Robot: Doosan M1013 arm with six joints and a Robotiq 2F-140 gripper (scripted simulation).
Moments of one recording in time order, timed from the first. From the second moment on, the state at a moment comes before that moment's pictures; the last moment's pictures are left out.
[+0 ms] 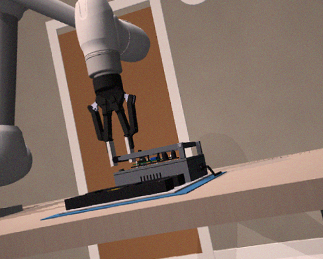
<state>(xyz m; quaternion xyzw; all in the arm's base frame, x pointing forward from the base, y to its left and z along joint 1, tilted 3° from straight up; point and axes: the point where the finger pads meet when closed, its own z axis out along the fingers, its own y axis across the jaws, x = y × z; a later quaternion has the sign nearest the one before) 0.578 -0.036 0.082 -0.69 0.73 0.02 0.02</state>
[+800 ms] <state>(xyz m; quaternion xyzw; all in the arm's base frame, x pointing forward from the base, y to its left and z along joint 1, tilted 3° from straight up) 0.578 -0.036 0.085 -0.69 0.73 0.02 0.02</state>
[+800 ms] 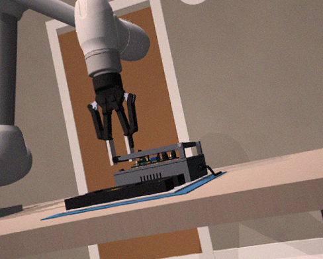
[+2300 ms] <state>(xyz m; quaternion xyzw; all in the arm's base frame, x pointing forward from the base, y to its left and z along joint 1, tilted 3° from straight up) 0.577 -0.041 0.177 -0.69 0.73 0.02 0.02</state>
